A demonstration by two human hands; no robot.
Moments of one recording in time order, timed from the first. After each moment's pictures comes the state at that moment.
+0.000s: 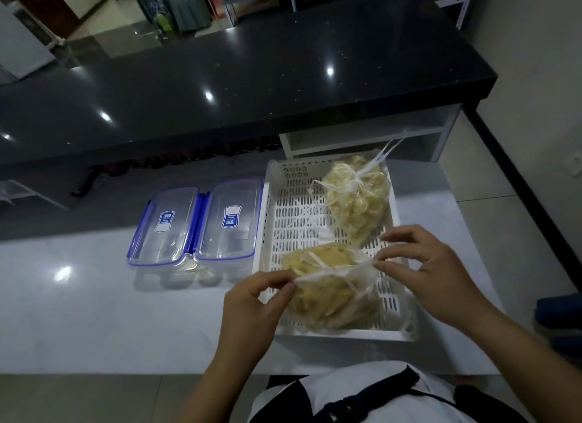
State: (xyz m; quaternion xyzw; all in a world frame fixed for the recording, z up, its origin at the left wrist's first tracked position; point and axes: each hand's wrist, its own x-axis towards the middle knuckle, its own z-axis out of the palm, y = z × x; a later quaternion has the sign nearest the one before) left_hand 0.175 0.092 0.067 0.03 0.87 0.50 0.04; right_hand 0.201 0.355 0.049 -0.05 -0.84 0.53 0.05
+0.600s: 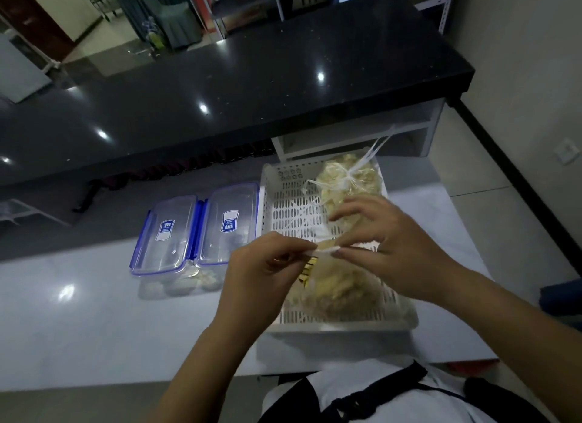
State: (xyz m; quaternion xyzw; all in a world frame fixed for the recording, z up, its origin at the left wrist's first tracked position) left_hand 0.157 0.115 0.121 0.24 0.88 0.40 -0.03; right_hand 0.185 0.326 0.100 0.12 -0.88 0.44 0.09
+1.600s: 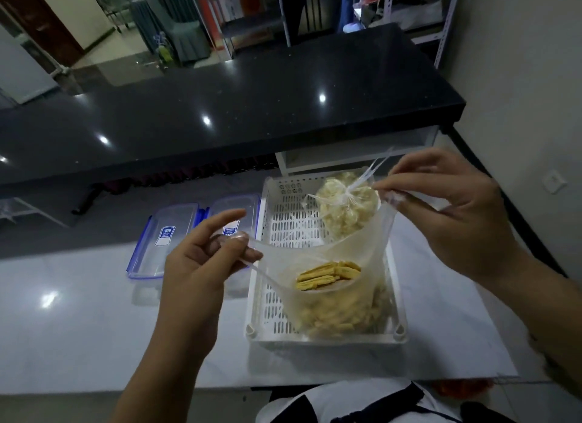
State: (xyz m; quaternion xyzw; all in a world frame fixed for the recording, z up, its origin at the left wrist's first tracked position) left_hand 0.165 0.083 0.161 0.03 0.72 0.69 0.02; right_hand 0.186 0.367 0.150 0.12 -0.84 0.42 0.32
